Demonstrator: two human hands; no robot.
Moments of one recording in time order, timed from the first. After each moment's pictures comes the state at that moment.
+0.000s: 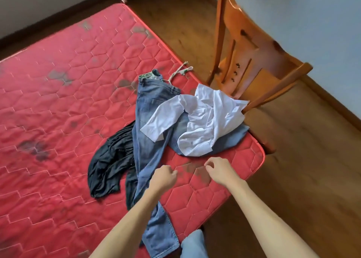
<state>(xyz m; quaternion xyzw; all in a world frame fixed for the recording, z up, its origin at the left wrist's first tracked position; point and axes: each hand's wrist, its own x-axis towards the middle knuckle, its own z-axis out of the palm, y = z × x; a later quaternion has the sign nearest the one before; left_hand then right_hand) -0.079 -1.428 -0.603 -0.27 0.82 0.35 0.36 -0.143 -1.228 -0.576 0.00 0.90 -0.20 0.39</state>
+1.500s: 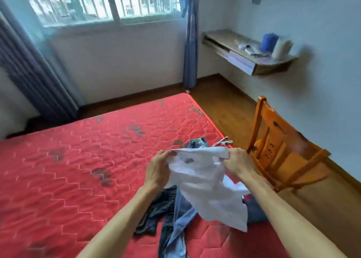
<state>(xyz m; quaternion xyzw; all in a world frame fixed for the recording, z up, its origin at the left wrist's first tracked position) -0.037 -1.593 -0.384 -0.23 0.89 0.37 -0.16 -0.161 -1.375 -0.340 -0.18 0.96 -0.21 0.08</state>
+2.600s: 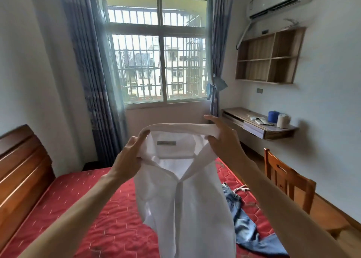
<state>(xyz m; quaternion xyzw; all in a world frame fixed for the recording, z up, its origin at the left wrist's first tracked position) 0.364 -1.637 -0.111 -0.10 0.92 0.13 -0.36 0.199 -1.371 -0.053 -0.40 0.76 -0.48 -0.16</state>
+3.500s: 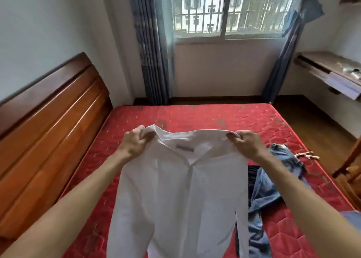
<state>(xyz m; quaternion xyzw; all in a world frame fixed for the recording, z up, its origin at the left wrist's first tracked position) 0.485 -1.821 -0.254 -0.40 0.84 0.29 -0.21 0.204 -1.587 -0.254 -0.40 0.85 -0.32 0.12</state>
